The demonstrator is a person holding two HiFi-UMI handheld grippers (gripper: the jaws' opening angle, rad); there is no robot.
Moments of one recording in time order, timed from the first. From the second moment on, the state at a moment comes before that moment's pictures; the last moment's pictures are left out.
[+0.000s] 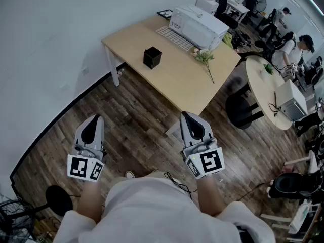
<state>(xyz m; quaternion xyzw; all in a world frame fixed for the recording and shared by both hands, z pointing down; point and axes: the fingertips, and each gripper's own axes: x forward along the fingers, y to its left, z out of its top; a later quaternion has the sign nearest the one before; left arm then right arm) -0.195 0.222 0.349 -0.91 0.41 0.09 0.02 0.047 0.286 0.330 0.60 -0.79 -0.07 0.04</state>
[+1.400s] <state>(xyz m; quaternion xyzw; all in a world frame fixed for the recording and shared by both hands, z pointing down) -0.134 0.211 0.378 -0.89 0.45 0.09 -0.02 0.118 0.251 0.363 0.51 -0.86 0.01 0.01</state>
